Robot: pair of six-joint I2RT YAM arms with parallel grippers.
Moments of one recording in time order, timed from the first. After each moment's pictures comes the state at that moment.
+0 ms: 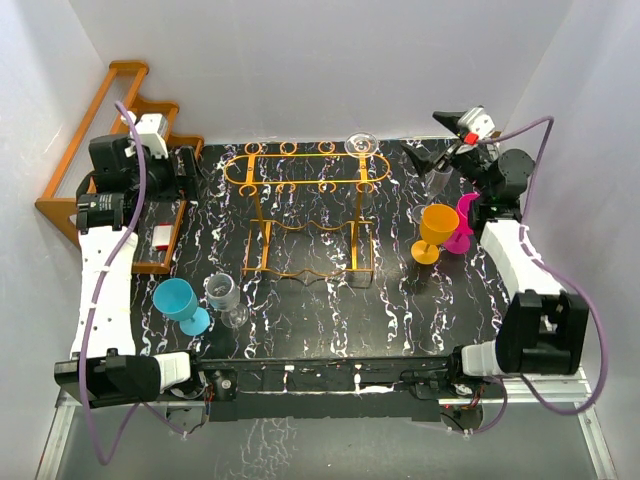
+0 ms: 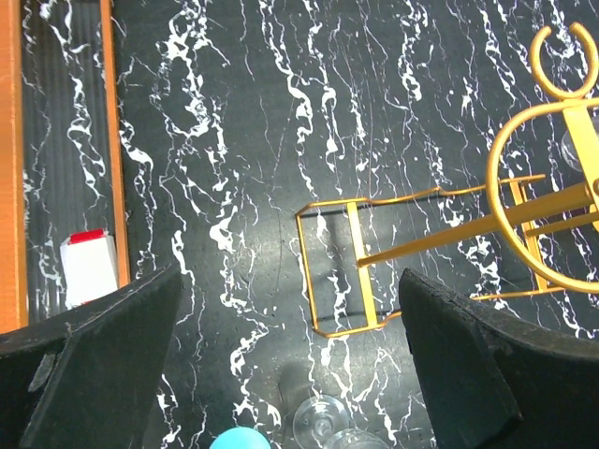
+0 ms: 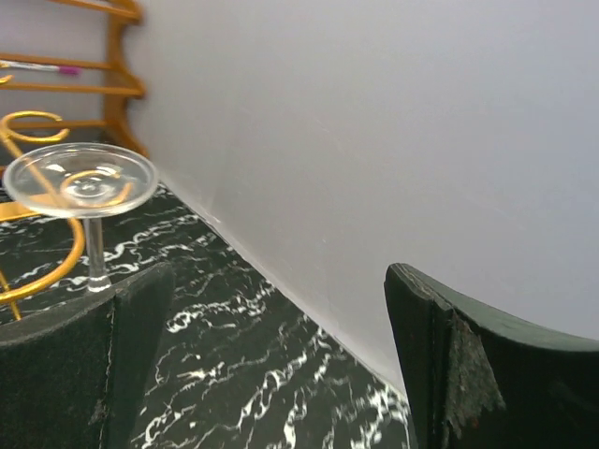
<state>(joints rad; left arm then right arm) 0.10 1.23 1.46 -0.78 0.35 0.01 -0.07 1.41 1.02 0.84 -0.86 -0.06</state>
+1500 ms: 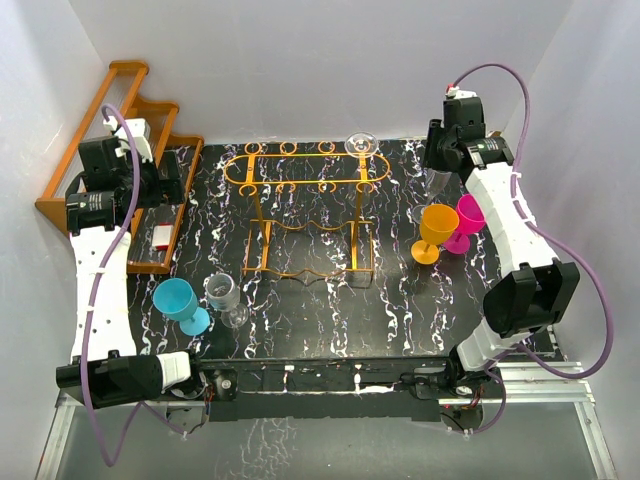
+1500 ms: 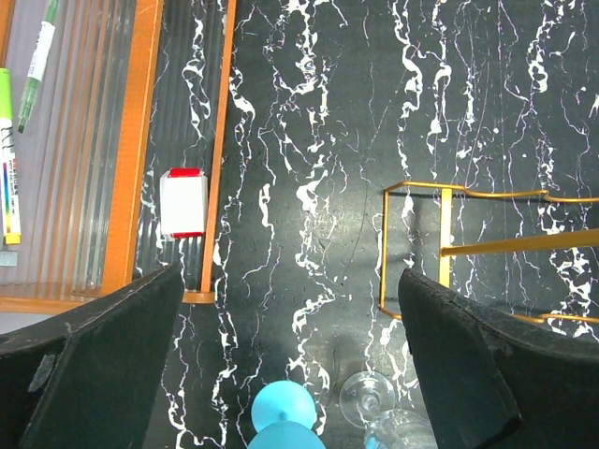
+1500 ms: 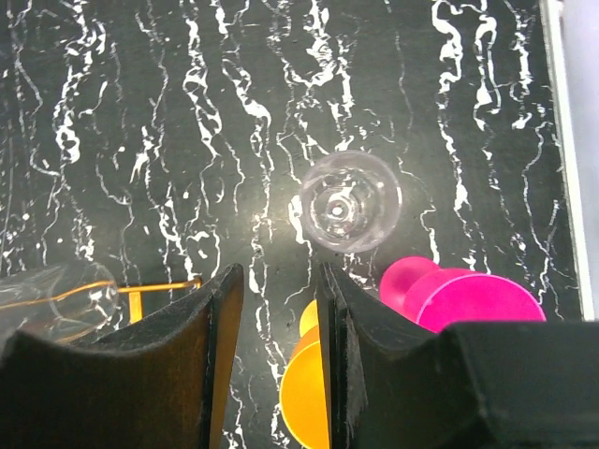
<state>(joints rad) 0.16 1.24 1.52 -0.91 0.14 0.04 0.14 1.62 1.72 -0.77 0.15 0.21</state>
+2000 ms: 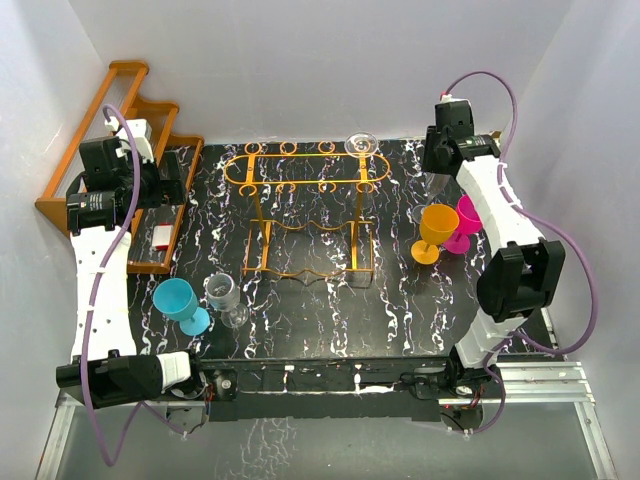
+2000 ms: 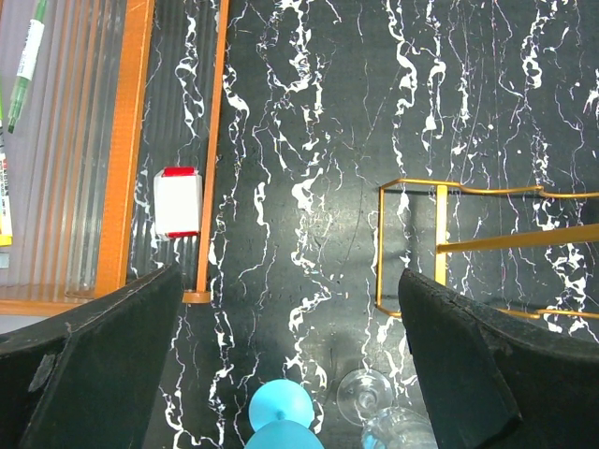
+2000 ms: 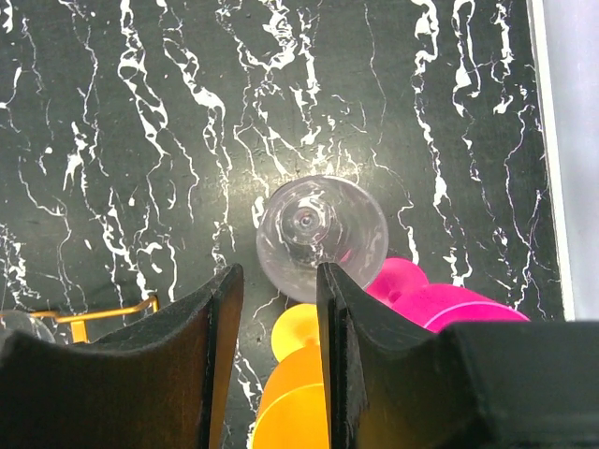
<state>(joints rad) 0.16 1.24 1.52 -0.91 0.15 0.04 0.12 1.72 1.72 -0.76 0.24 0.19</state>
